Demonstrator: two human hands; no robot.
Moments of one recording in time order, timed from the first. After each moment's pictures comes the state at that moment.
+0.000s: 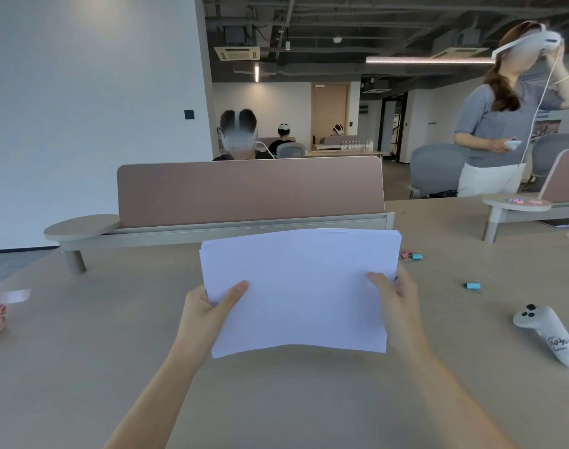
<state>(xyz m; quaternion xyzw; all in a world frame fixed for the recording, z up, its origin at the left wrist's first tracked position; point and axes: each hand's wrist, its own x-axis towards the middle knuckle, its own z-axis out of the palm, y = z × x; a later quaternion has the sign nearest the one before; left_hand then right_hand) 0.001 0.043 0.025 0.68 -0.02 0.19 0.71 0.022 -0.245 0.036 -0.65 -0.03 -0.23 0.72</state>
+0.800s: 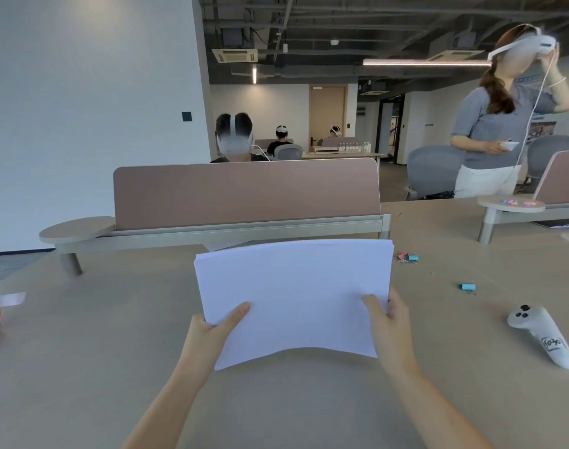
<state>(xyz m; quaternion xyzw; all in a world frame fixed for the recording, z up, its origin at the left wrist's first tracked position) -0.001 0.035 -0.004 0.69 0.07 0.13 0.71 0.020 -0.242 -0.002 -0.66 0.00 -0.23 0.71</state>
